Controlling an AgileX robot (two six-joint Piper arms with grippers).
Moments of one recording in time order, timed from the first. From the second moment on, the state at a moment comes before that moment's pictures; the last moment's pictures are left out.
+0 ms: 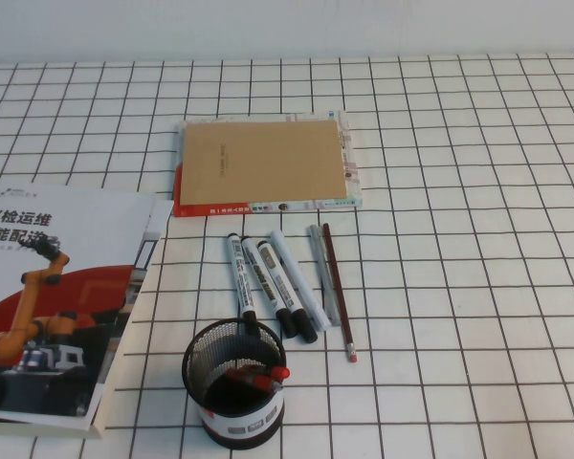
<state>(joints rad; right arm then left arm) 0.01 -0.01 -0.01 0.60 0.16 0.00 0.09 -0.01 0.03 -0.07 0.38 0.12</state>
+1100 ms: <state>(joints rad) 0.04 0.78 -0.48 0.79 0.65 -0.46 0.09 -0.01 0.03 -0.07 0.38 0.12</state>
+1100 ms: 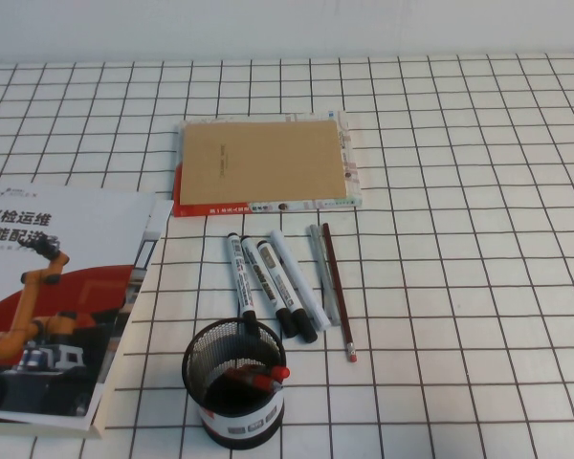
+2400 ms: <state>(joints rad) 1.28 1.21 -0.40 0.73 -0.74 -0.51 0.09 -0.01 0.03 -0.07 0.38 0.12</state>
